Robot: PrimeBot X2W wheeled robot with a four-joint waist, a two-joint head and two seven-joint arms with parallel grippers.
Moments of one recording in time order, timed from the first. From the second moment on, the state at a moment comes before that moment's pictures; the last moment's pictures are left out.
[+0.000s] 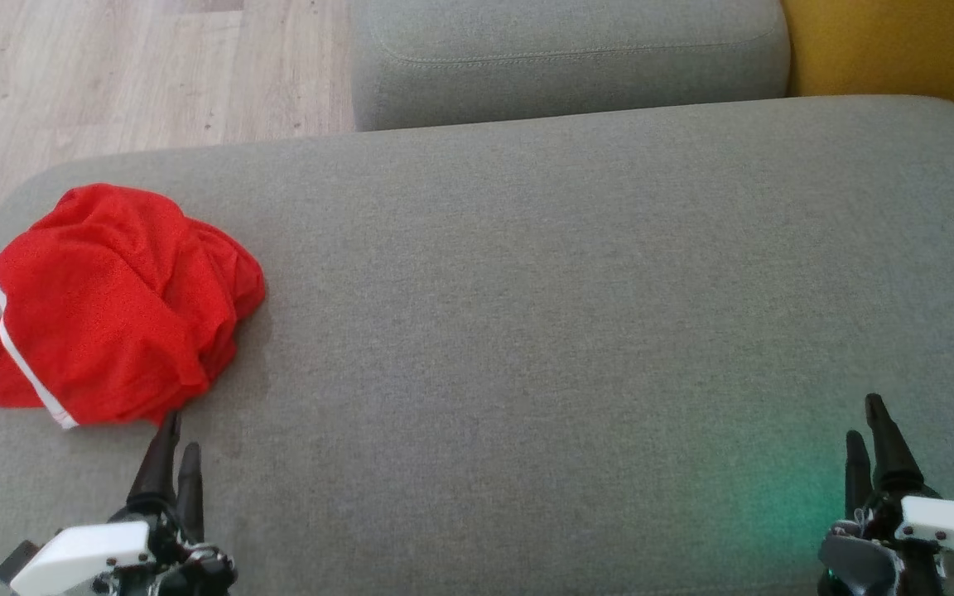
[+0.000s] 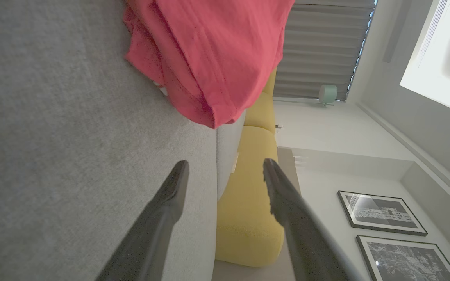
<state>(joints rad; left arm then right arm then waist) 0.02 0.03 0.07 0.34 -1.62 -0.12 0.09 0.01 -0.04 -0.12 0.35 1.60 0.13 0.10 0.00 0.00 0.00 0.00</state>
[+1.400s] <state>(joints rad) 0.02 0.03 0.07 0.13 -1.24 -0.06 -0.02 -0.01 -0.04 -0.06 0.16 0.89 0.13 -0.02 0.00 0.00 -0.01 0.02</state>
